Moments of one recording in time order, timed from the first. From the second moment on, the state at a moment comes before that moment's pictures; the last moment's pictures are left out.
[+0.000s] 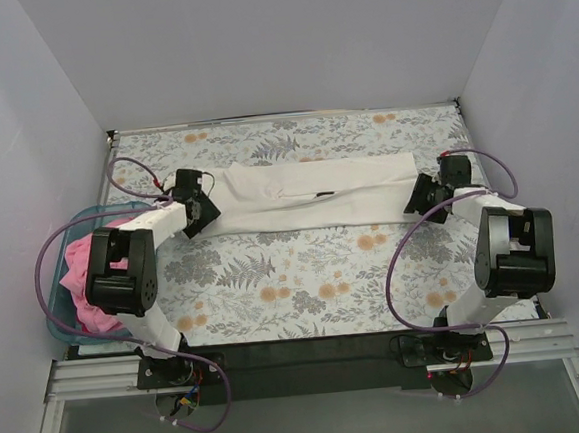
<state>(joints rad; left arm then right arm) -0.18 1.71 1.00 -0.28 -0.23 -0.74 -0.09 1.61 0.86 -0.24 -0.14 0.33</state>
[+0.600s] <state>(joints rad) -0.16 1.38 0.72 -0.43 -0.19 -0.80 -0.18 1.31 0.64 -0.32 -0.20 0.36</state>
